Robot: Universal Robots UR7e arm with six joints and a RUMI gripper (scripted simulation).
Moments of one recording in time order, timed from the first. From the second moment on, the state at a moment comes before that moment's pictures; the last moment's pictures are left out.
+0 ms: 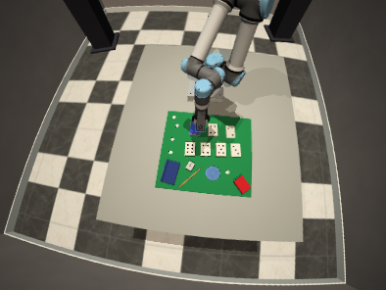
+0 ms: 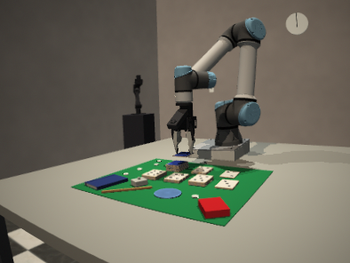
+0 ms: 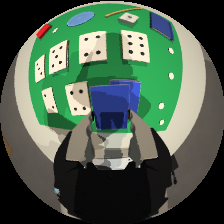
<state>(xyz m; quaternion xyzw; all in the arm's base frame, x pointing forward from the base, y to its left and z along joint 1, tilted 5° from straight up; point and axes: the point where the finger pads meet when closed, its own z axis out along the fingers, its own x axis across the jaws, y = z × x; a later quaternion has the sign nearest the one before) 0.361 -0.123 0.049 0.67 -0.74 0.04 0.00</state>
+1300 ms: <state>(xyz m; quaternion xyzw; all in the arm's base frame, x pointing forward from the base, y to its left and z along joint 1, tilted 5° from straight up) 0.370 -0.036 0.045 0.67 -0.74 0.04 0.00</state>
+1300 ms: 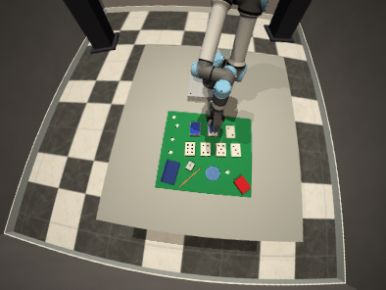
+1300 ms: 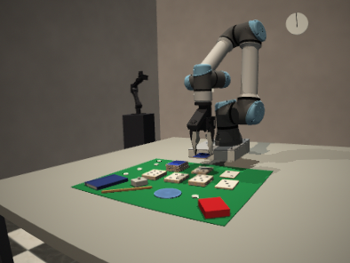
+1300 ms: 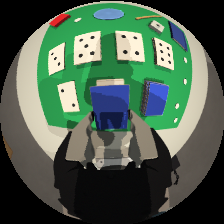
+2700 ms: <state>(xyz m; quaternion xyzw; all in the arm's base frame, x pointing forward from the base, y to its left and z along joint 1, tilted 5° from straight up) 0.372 -0.039 0.003 0.67 -0.74 0.04 0.00</state>
